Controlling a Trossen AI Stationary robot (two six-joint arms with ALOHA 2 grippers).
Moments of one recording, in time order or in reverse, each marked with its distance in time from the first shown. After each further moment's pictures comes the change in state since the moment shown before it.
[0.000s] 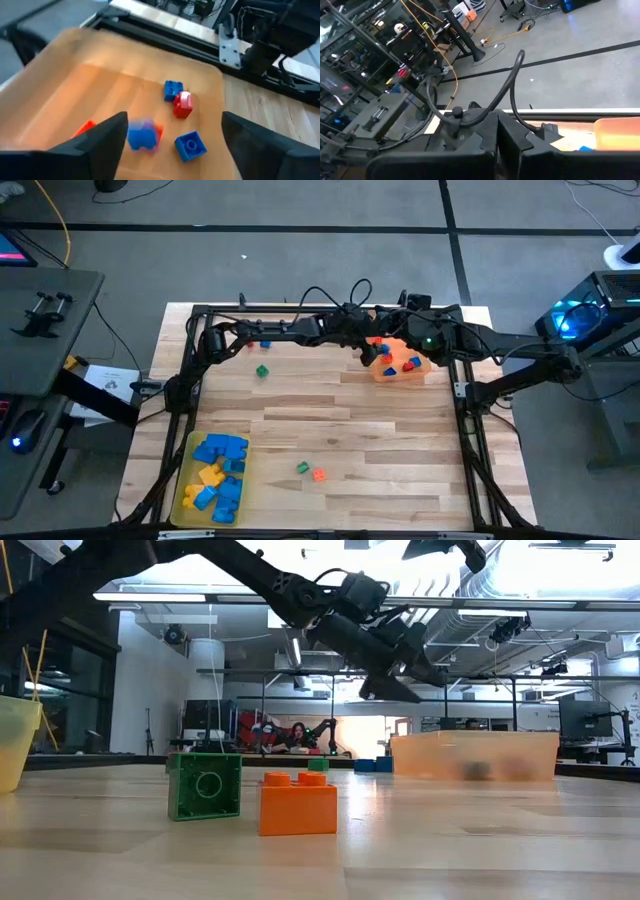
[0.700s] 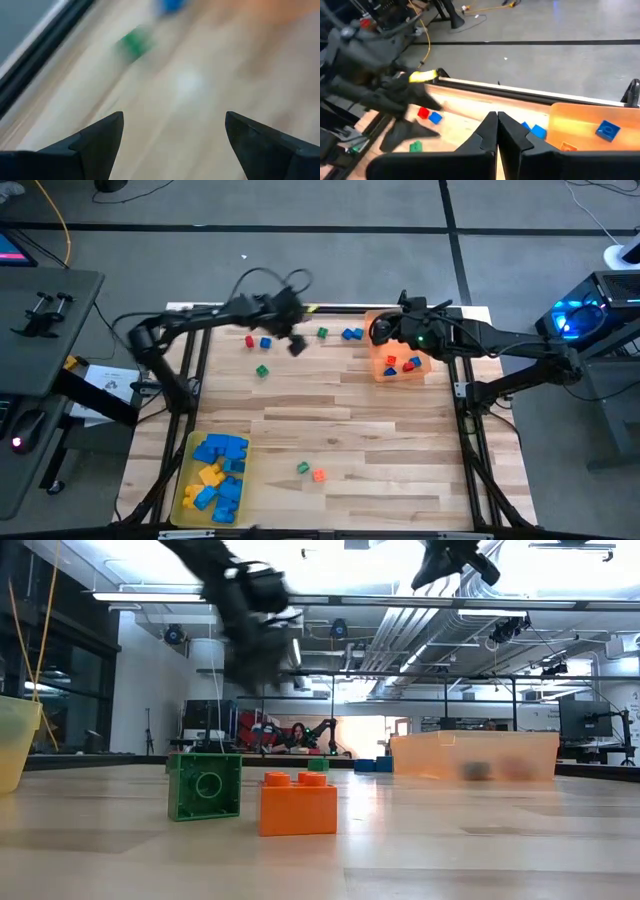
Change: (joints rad) left arm 0.193 -0.550 -0.465 -0.650 -0.104 0.058; right arm -0.052 0.000 0.000 -0.228 -0.110 -0.080
